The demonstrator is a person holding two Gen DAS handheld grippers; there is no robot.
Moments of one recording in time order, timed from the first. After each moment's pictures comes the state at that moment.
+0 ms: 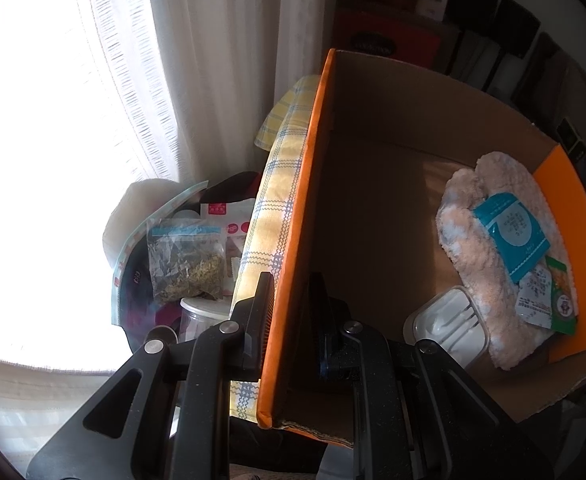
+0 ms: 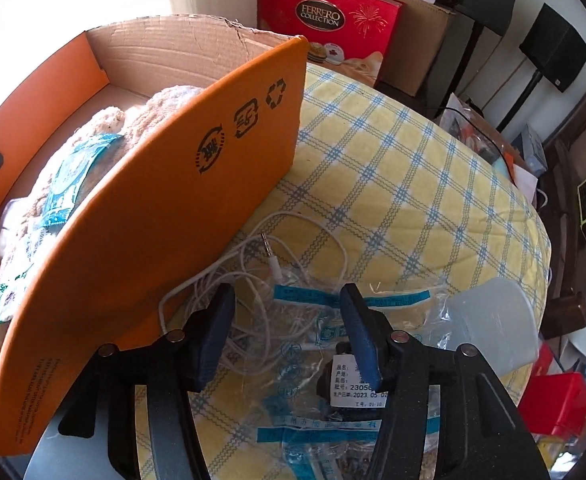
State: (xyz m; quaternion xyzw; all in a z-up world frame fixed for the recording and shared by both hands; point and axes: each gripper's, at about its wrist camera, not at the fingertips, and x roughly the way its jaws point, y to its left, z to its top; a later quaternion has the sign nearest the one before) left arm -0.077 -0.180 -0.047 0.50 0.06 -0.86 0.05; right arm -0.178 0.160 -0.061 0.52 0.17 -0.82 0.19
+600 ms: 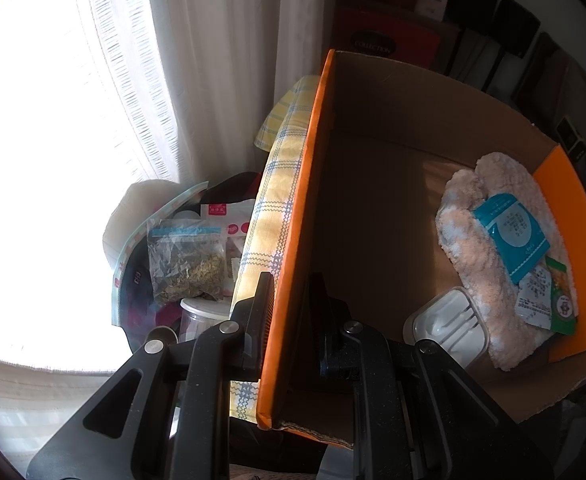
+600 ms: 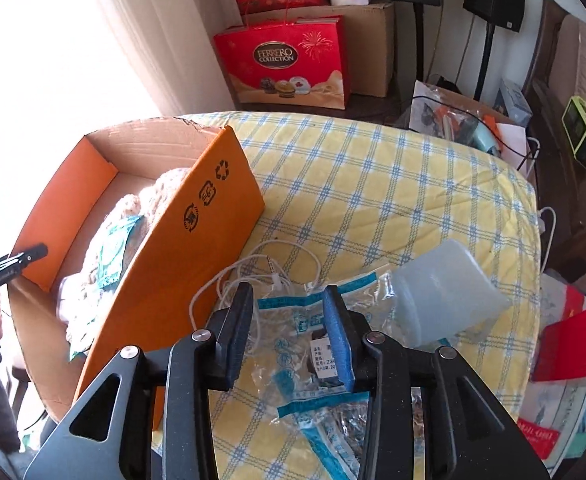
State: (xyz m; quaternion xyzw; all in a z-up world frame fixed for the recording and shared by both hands) left arm -0.076 -0.179 -0.044 0.50 0.06 -0.86 0.05; right arm -0.172 0.211 -0.007 0.50 0.02 -0.85 0.18
